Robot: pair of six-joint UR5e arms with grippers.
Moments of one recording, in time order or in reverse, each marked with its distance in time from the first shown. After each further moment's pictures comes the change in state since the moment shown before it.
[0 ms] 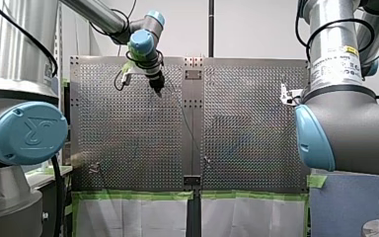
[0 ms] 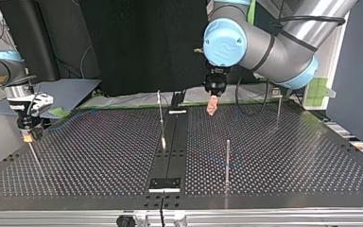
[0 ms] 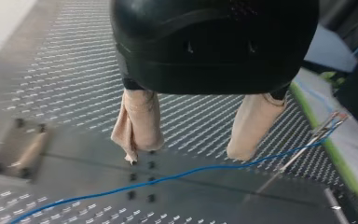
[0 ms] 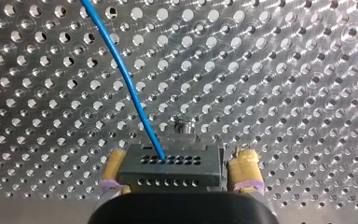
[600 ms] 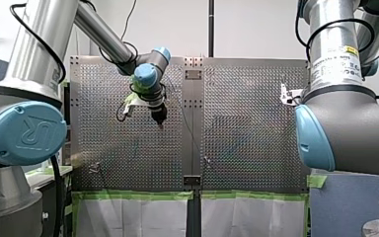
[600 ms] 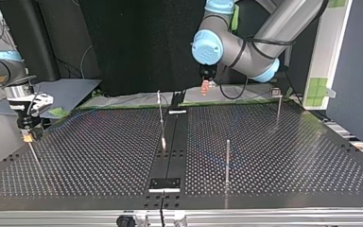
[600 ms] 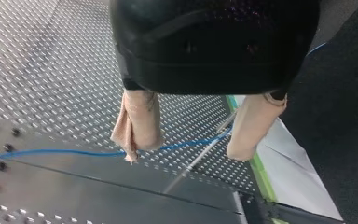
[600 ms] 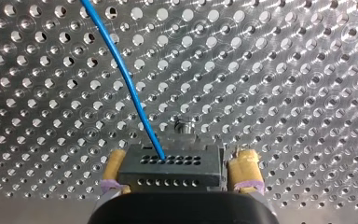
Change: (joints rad) left arm -0.020 -0.156 -0.161 0.162 0.012 -0.051; right arm 0.000 0.000 0.000 0.000 0.000 0.000
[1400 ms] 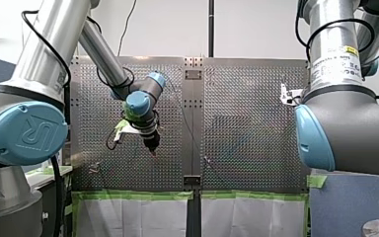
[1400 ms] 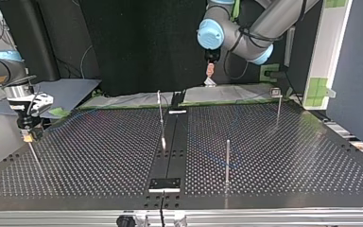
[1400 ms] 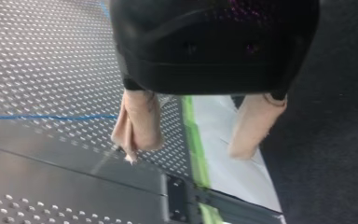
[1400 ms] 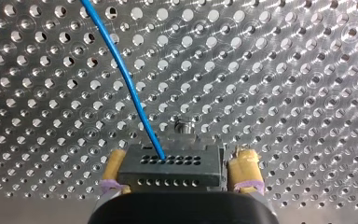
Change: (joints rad) left arm 0.006 -0.085 -0.205 0.205 -0.001 -0.039; right arm 0.000 0.000 0.000 0.000 0.000 0.000
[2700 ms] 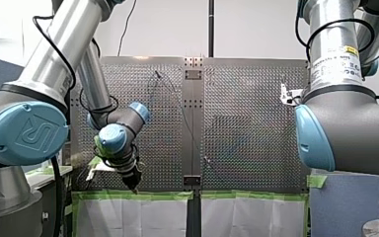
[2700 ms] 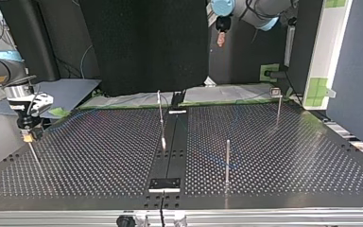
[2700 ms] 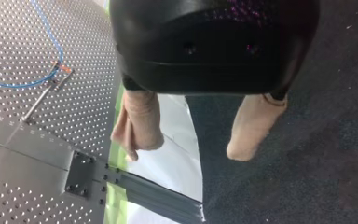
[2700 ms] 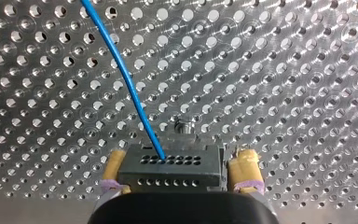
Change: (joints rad) left arm 0.001 -0.098 -0.343 0.343 0.010 -0.087; right arm 0.000 0.000 0.000 0.000 0.000 0.000
